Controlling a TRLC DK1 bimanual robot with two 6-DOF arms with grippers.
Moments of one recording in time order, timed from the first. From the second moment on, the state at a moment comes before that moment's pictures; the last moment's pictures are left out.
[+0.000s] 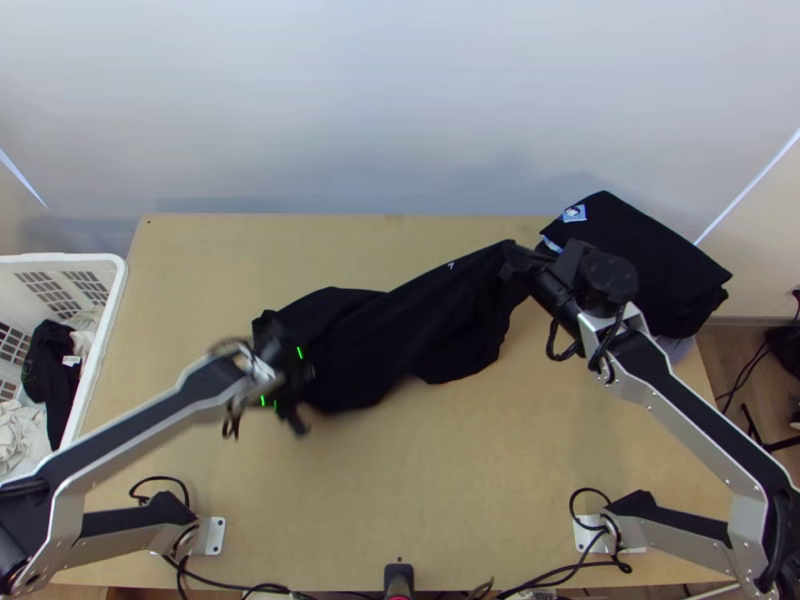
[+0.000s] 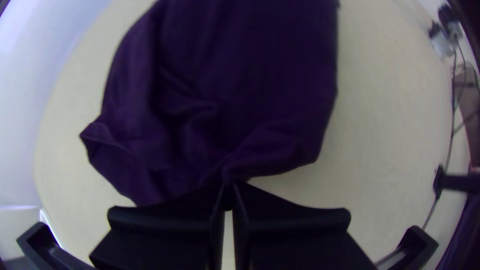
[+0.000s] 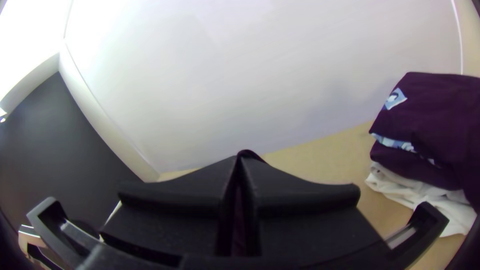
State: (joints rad) left arm -0.60 1.33 0.87 -0.71 -0.08 0.31; right arm 0.40 1.29 0.91 0.20 -0.06 0.59
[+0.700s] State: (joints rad) left arm -0.01 1.48 1.39 -0.51 0.00 -0.22; right arm 0.24 1.26 1.17 -0.03 0.02 0.27
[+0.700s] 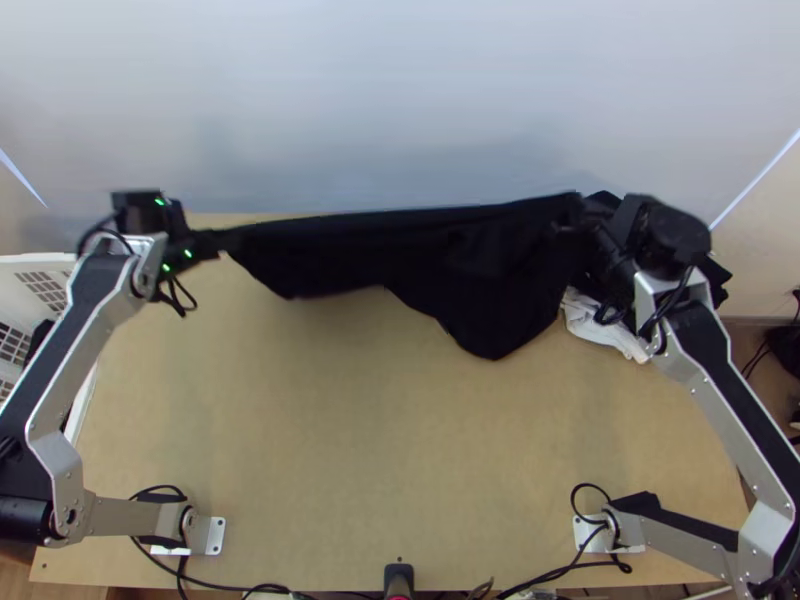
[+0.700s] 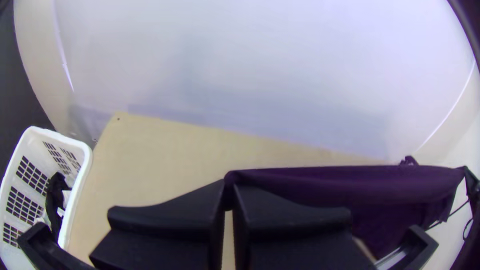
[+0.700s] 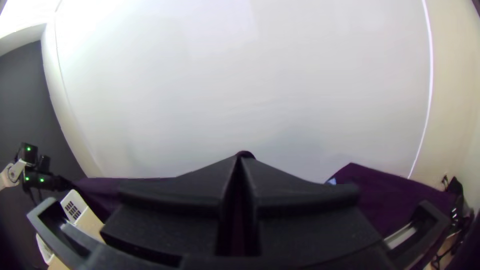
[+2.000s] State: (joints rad) left arm 0.07 0.78 1.31 -0.55 0.03 -0.49; right arm 0.48 0.54 1.16 -0.36 0.05 0.28
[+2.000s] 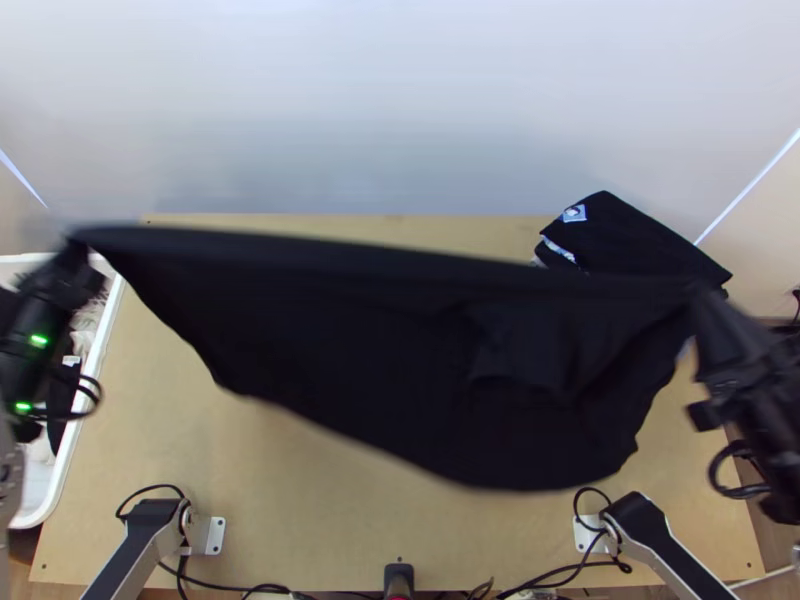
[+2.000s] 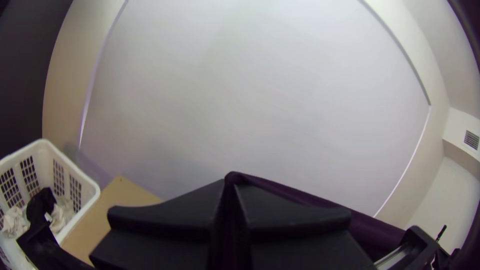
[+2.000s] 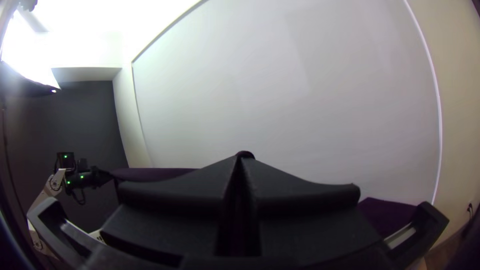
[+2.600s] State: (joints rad) left arm 0.00 1.19 0.91 -0.24 0.09 -0.37; right arm 0.45 0.90 0.58 0.19 0.04 0.39
